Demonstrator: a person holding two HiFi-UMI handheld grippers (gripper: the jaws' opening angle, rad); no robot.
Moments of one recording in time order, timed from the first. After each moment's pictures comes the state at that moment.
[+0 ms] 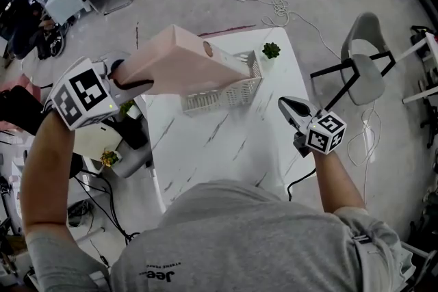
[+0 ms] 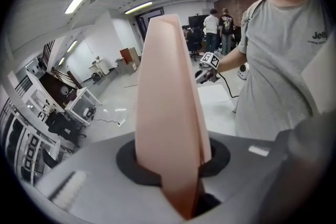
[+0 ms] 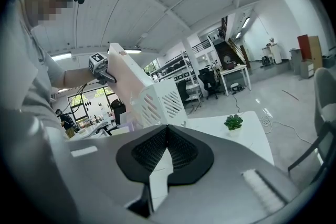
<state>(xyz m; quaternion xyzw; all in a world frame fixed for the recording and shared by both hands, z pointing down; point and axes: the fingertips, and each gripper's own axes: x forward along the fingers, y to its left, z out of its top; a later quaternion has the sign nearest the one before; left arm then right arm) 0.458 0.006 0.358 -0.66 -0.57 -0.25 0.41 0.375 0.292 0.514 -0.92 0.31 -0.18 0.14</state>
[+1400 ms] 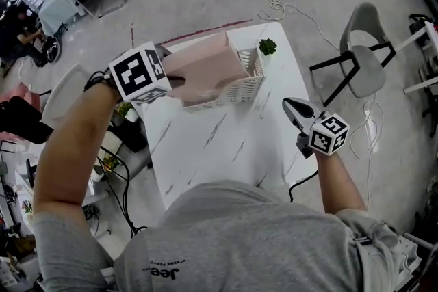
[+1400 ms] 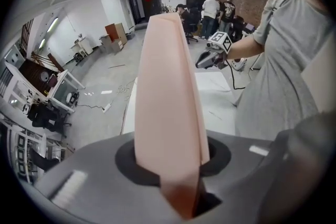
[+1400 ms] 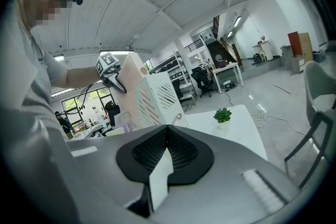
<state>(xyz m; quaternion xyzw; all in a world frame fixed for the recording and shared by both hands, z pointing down) 0.490 0.080 0.458 -0.58 -0.58 -0.37 0.44 0.374 0.322 0.538 -0.93 0.27 -0.19 0.16</state>
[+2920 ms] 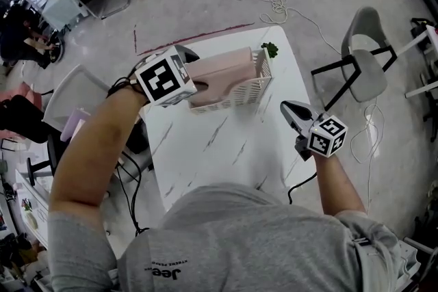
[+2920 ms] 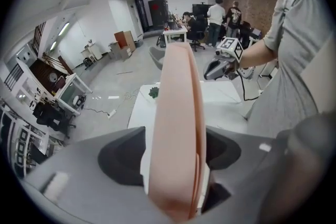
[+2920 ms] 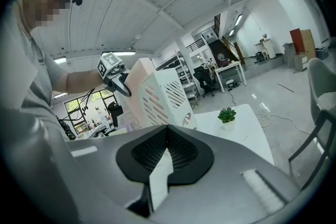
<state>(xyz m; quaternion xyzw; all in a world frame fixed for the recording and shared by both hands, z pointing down) 0.487 0.124 0.471 -0.62 -0.57 -0.34 0.41 0.376 0.312 0.538 -0.92 0.29 -0.19 0.16</state>
